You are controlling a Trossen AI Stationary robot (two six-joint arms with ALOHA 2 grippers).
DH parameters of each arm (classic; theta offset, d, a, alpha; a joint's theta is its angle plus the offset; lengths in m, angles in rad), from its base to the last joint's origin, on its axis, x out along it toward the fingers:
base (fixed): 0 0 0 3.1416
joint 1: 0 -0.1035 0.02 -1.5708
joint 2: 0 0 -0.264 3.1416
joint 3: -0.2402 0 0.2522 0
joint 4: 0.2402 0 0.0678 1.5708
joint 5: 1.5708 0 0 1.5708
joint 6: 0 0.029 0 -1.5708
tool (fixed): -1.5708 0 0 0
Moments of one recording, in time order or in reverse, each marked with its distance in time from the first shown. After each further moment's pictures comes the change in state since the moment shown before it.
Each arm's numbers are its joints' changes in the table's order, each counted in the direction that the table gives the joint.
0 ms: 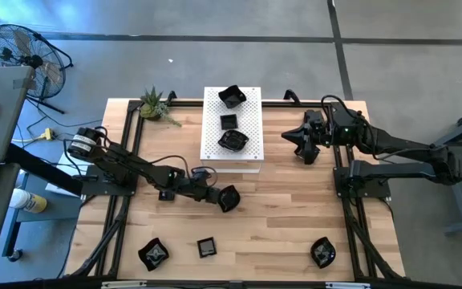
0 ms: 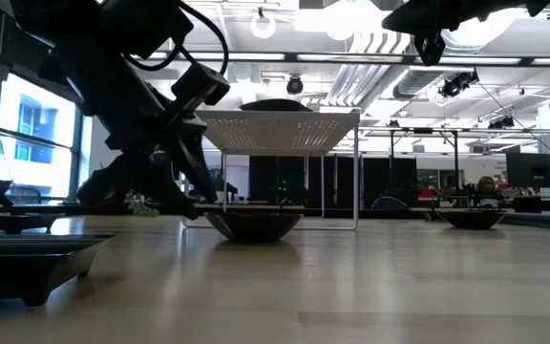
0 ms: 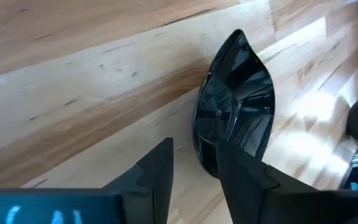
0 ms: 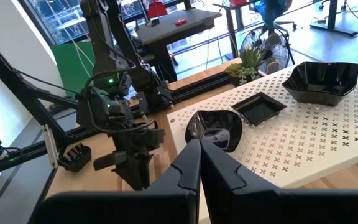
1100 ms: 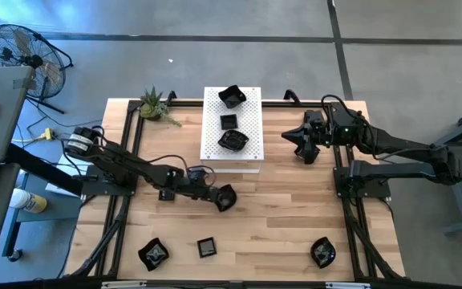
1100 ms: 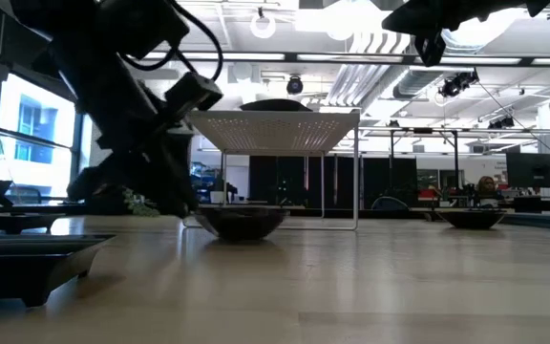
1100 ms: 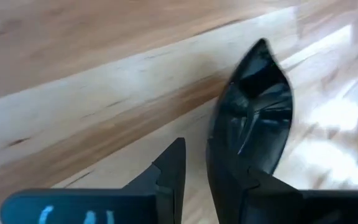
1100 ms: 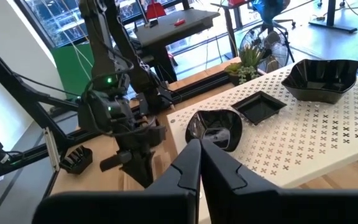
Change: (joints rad) left arm 0.000 0.021 -0.002 0.099 0.030 -0.025; right arm 0.000 0.000 0.000 0.000 -0.004 0.020
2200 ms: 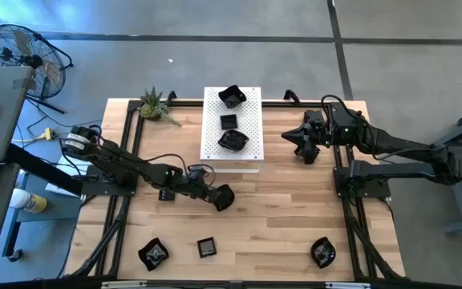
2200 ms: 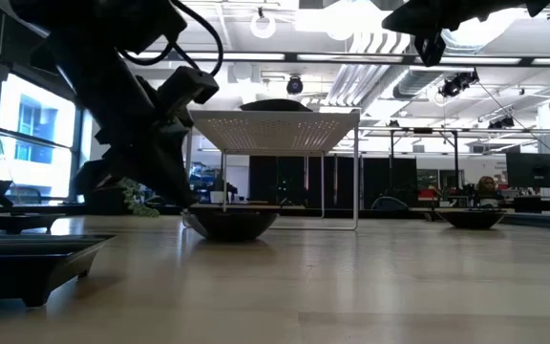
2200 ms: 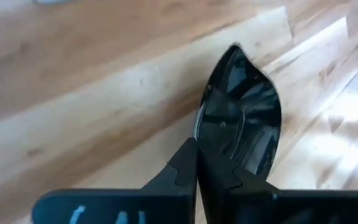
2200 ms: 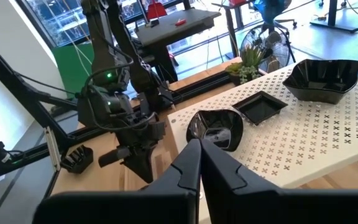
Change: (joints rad) left arm 0.000 0.042 0.002 0.041 0.010 0.074; right arm 0.000 0.000 0.000 0.000 0.004 -0.001
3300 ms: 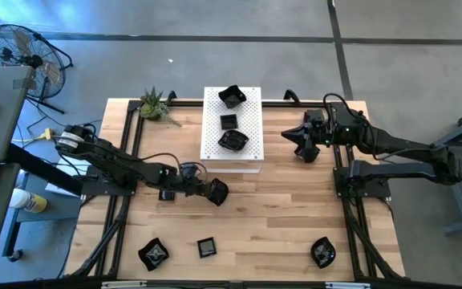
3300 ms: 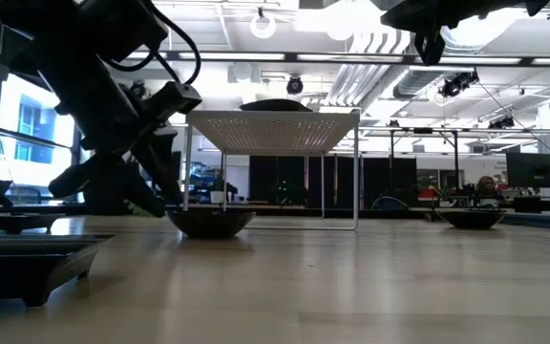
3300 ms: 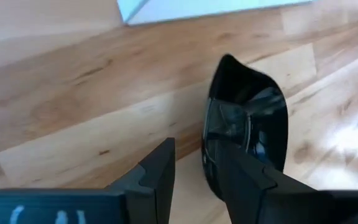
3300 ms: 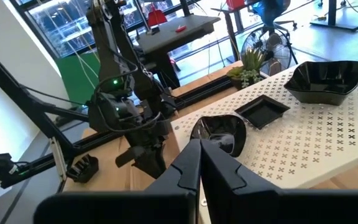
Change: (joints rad) left arm 0.000 0.068 0.083 0.013 0.087 -0.096; right arm 0.000 0.000 0.000 -0.026 -0.003 0.044
